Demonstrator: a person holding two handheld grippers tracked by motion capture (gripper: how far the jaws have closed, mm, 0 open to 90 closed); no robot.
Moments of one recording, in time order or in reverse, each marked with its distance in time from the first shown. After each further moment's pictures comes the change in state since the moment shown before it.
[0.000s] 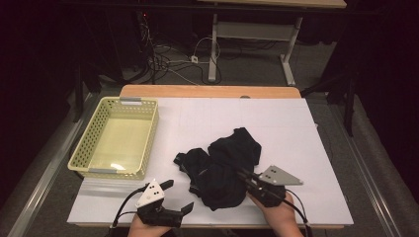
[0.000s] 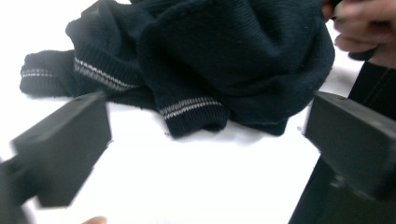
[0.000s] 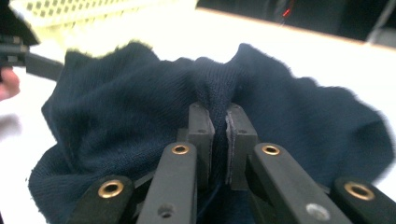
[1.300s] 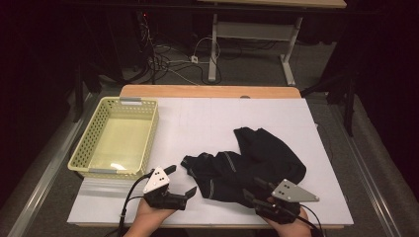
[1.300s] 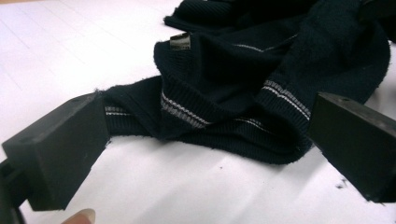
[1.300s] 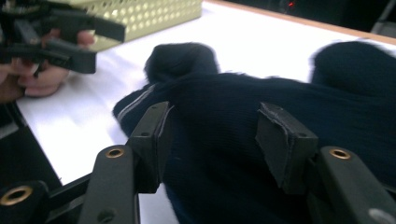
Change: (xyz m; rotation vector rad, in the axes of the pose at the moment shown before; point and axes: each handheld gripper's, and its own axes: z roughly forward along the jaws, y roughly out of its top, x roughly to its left) left arm 0.025 0.011 0.027 -0.049 0.038 0.058; right arm 0.011 -0.017 -0.033 0.056 0.030 -0.022
